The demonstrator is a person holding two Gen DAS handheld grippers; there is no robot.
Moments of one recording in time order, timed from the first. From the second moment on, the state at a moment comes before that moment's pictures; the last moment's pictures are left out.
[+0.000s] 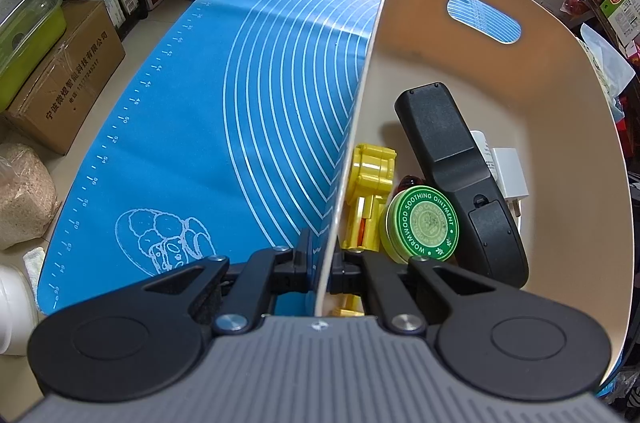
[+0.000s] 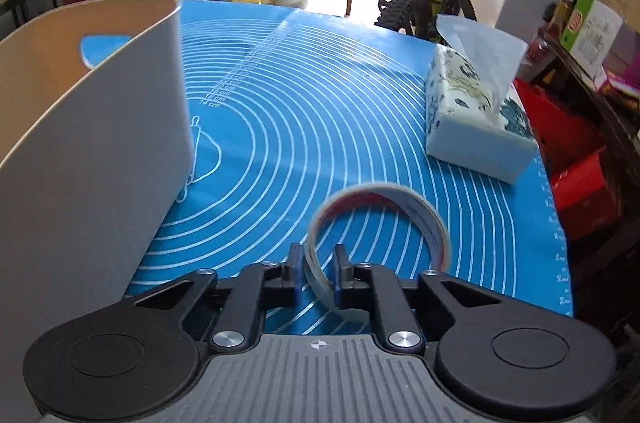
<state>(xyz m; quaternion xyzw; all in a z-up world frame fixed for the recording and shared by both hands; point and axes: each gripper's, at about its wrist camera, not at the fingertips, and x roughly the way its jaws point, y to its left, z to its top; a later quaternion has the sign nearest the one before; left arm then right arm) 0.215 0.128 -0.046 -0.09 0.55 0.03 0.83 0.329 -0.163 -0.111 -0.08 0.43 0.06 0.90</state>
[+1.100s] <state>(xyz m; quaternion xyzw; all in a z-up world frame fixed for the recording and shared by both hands) 0.214 0.128 -0.046 -0.09 0.55 0.04 0.83 0.242 -0.097 0.037 -0.07 0.28 0.16 0.94</state>
